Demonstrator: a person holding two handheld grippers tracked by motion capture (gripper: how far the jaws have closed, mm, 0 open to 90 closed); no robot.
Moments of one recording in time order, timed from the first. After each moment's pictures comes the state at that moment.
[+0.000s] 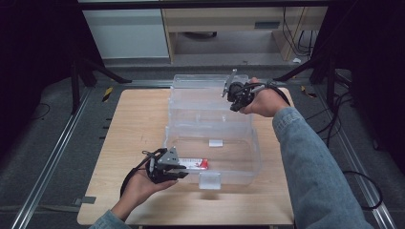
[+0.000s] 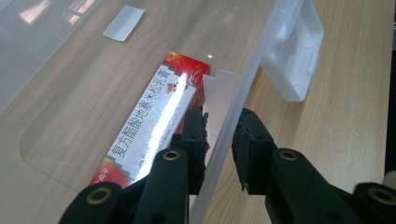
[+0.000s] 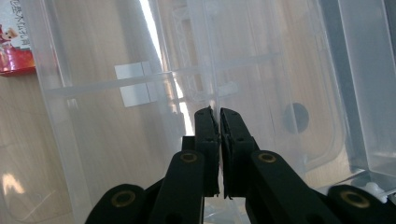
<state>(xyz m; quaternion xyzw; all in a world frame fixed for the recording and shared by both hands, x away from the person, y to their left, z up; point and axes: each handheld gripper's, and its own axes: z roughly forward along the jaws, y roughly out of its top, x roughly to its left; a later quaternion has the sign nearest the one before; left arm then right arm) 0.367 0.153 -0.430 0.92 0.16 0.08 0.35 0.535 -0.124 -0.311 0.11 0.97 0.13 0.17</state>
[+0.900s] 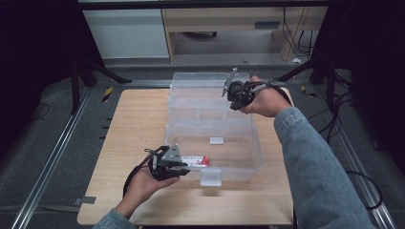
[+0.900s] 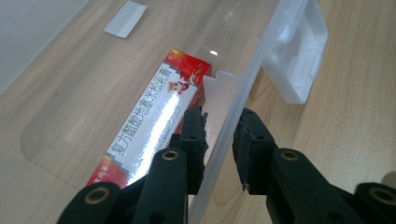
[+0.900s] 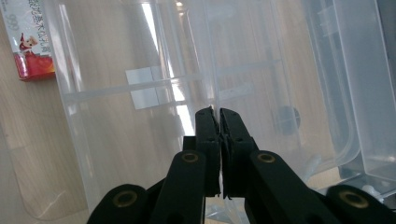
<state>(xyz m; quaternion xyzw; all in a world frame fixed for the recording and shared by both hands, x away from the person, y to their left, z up) 0.375 0.147 -0.430 0.92 0.17 0.09 0.34 0.527 -0.122 -0.300 0.10 0.97 0.13 0.19</state>
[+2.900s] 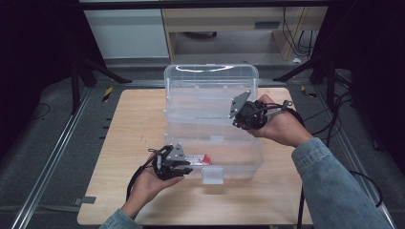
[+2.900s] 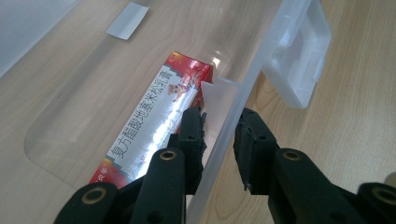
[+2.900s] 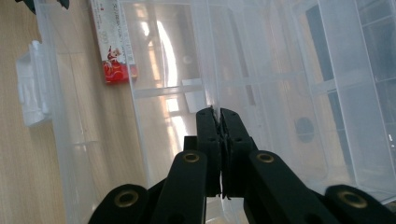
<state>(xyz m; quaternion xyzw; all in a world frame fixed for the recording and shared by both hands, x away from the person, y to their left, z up) 0.375 0.135 -0.431 0.92 0.18 0.10 0.34 0.440 -0.136 -0.293 0.07 0.96 0.19 0.21</state>
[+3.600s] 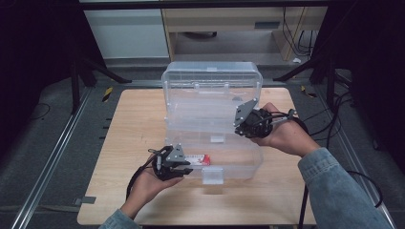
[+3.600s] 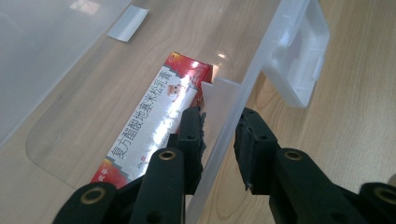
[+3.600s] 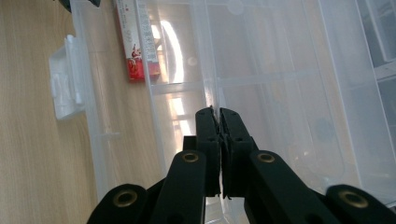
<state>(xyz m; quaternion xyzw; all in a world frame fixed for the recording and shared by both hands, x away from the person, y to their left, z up) 0.374 0.136 -0.431 0.92 0.18 0.11 0.35 0.421 -0.146 -0.302 0.07 0.95 0.21 0.20</state>
